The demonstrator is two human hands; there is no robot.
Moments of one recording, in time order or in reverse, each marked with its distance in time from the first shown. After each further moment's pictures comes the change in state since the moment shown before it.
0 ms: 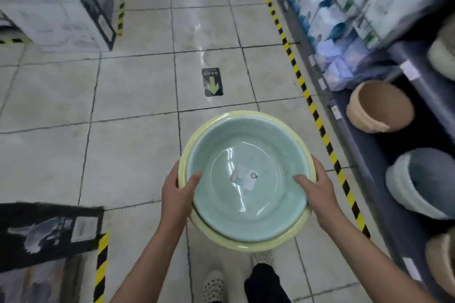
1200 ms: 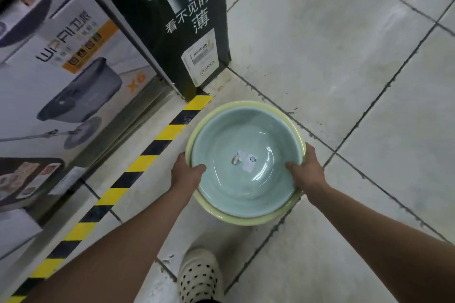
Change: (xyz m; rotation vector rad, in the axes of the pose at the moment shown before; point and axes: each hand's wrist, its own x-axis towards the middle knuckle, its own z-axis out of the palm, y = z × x) left_hand 0.118 -0.676 -0.315 -0.077 0.722 -0.694; right_hand 0.108 0.481 0.584 -0.858 -0.665 -0.059
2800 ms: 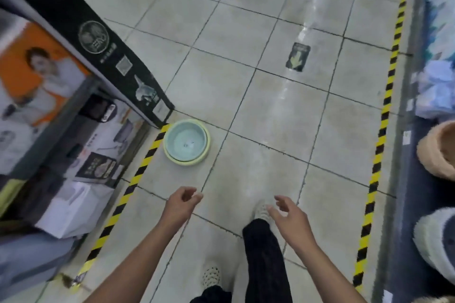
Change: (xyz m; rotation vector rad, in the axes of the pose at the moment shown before) left_hand -0.750 0.080 -0.173 0.275 -0.334 0.296; right_hand -0.717 0.124 -0.410 0.234 0.073 -0.026
